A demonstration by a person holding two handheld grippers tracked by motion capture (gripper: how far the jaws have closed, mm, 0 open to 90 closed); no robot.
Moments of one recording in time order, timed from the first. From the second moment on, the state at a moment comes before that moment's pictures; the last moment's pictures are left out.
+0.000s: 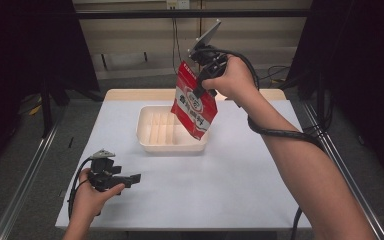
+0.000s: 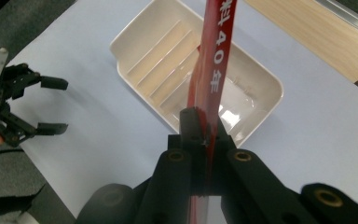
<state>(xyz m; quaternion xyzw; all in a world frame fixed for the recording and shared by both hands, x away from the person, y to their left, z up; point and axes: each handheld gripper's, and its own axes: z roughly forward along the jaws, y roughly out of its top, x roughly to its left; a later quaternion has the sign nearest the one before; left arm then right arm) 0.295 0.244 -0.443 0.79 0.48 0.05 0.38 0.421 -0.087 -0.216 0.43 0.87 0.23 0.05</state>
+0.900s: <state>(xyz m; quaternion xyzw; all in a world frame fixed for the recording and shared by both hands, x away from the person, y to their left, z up) 0.294 0.241 -0.445 0.79 0.48 0.05 0.37 0.431 -0.094 -0.245 0.44 0.87 0.22 0.05</state>
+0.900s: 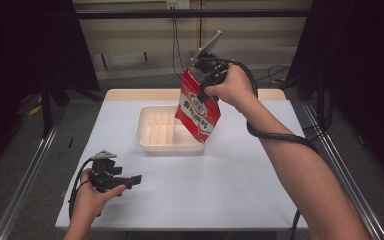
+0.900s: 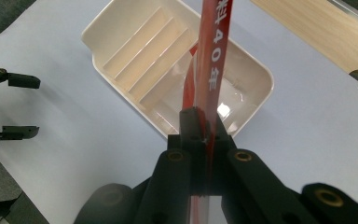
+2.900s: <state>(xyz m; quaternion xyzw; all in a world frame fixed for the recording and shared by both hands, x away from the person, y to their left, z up) 0.293 0.244 -0.442 0.79 0.48 0.05 0.38 0.456 -0.077 -0.278 0.44 0.87 0.19 0.04</state>
